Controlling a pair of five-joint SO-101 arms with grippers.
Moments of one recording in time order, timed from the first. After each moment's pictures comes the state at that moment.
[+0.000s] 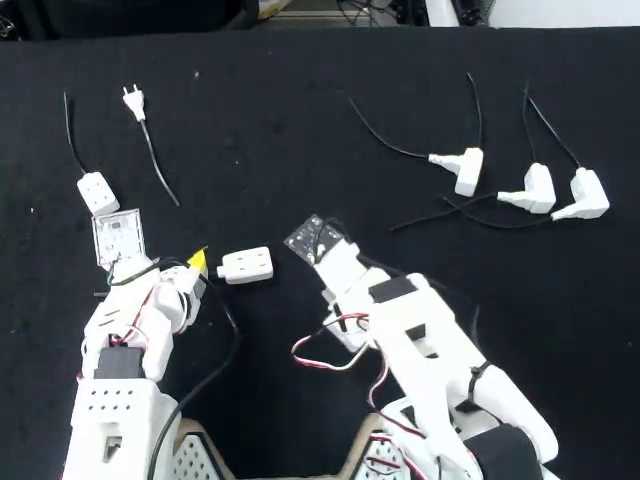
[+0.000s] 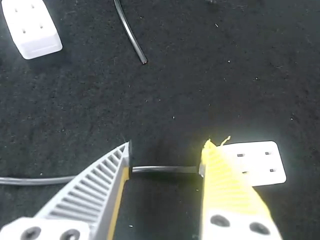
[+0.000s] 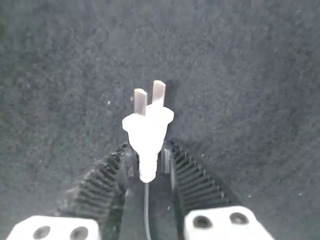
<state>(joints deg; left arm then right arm) -6.2 -74.9 90.6 29.7 7.2 -19.9 -27.6 68.5 45.1 24.4</state>
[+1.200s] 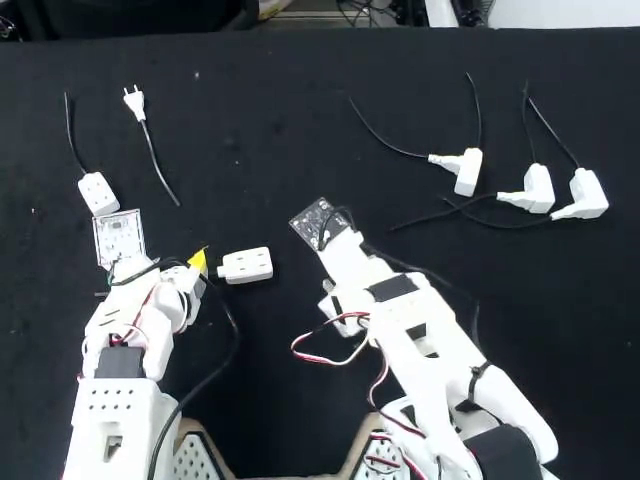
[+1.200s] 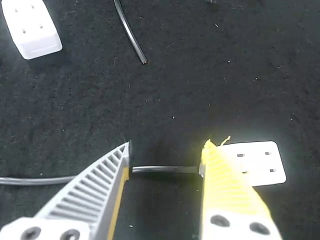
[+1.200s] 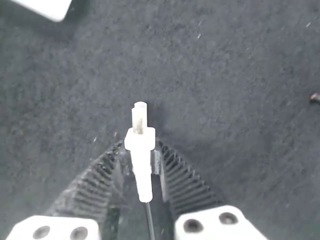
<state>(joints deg) -6.2 -74.9 90.6 29.7 7.2 -19.7 -27.7 68.3 41.3 19.5</state>
